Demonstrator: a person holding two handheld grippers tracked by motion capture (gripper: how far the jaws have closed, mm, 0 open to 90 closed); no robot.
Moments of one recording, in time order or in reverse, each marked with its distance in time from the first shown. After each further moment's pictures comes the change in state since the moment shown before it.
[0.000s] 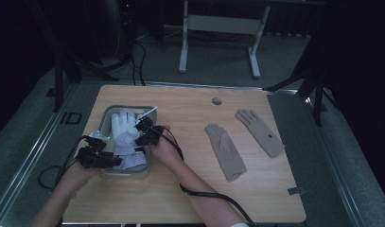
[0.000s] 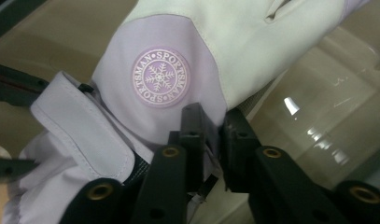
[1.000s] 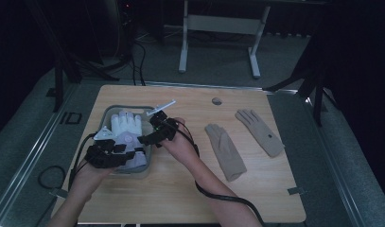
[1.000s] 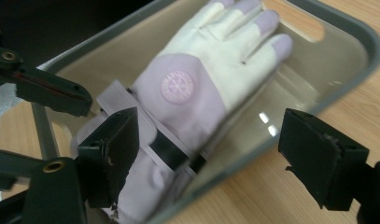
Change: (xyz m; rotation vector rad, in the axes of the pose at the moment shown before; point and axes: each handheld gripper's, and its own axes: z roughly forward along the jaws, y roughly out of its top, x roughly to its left) left arm -0.055 0.019 -0.023 -0.223 0.000 0.057; right arm -0.009 -0.011 -0.073 -0.156 0.032 -0.093
